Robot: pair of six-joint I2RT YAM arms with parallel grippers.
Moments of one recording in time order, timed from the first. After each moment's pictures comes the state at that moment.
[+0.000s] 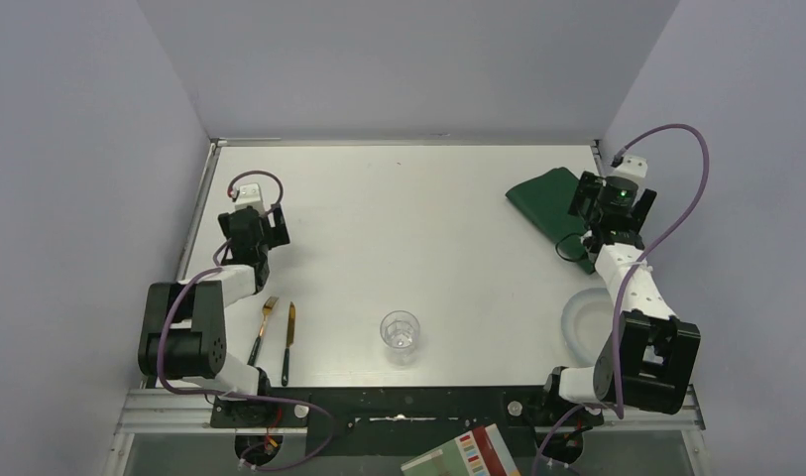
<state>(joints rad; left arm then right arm) 0.03 1.52 0.60 0.48 -0.24 -0.10 -0.21 1.34 0.90 0.01 0.29 0.02</state>
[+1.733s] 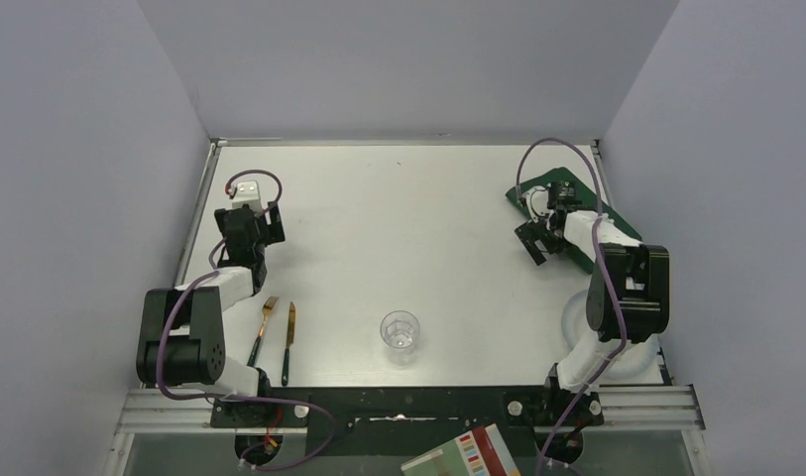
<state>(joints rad) 0.02 1.49 0.59 0.52 -0.23 -0.03 -0.05 1.73 1.08 -0.46 0.13 -0.62</state>
